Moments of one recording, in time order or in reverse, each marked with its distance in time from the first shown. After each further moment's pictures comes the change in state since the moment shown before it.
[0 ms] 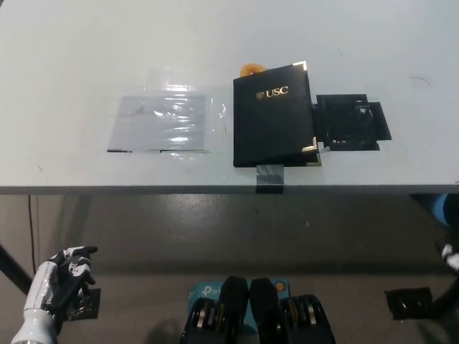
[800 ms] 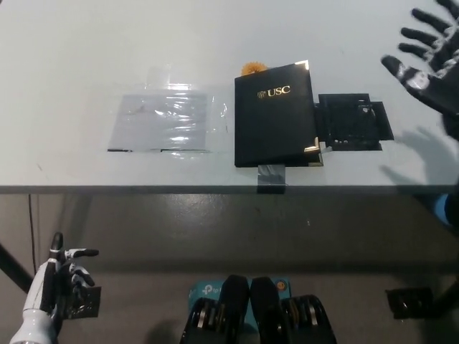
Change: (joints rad) left_arm 0.000 0.010 -0.003 -0.001 -0.009 0.002 -0.024; right_arm -0.512 0.071 0.052 -0.060 0.124 0.288 -0.029
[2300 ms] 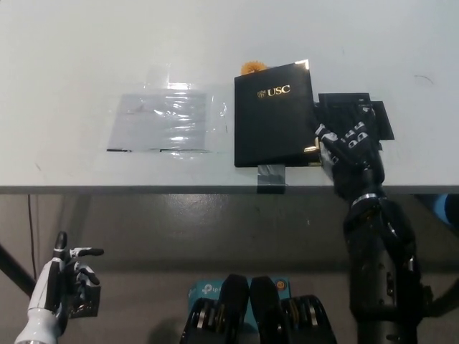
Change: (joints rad) left_arm -0.005 -0.016 -0.002 0.002 -0.004 -0.015 -0.001; right_arm -0.002 0.314 -0.158 0.440 0.083 -0.124 -0.138
